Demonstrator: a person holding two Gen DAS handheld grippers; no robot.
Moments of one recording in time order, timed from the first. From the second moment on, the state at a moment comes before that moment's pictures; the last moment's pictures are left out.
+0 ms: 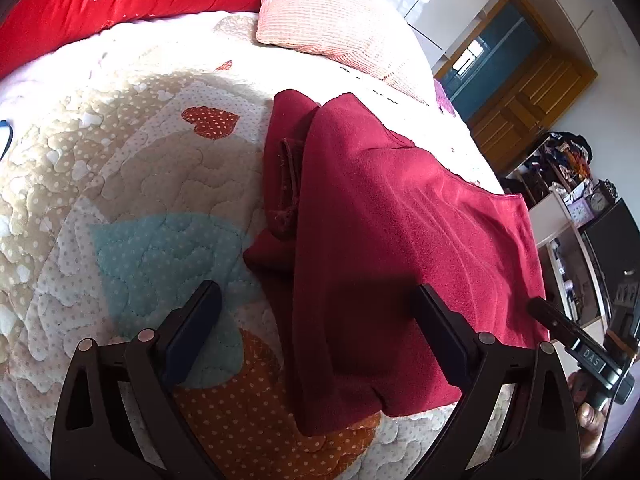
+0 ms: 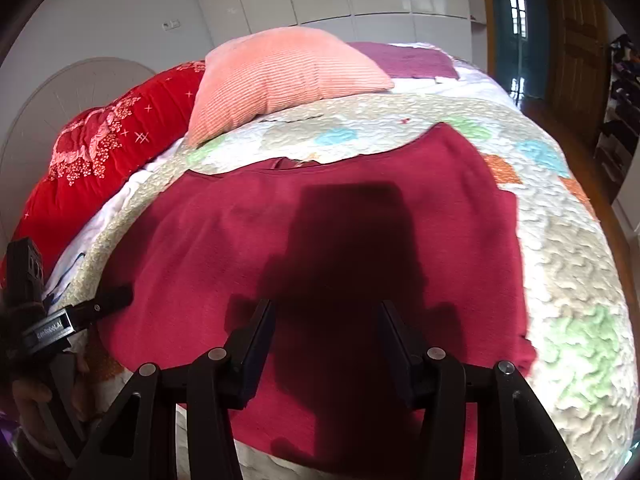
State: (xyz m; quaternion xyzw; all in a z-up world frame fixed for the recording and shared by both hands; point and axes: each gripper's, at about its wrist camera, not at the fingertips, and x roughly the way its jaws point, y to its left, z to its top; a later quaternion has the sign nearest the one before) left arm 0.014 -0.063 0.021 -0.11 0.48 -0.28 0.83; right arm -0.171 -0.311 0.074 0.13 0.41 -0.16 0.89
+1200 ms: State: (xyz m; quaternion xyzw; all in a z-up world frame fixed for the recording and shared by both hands) left arm -0.005 -0.081 0.022 -0.04 0.47 -0.28 0.83; right arm -0.241 -0.389 0.069 0.21 0.37 -0.22 0.88
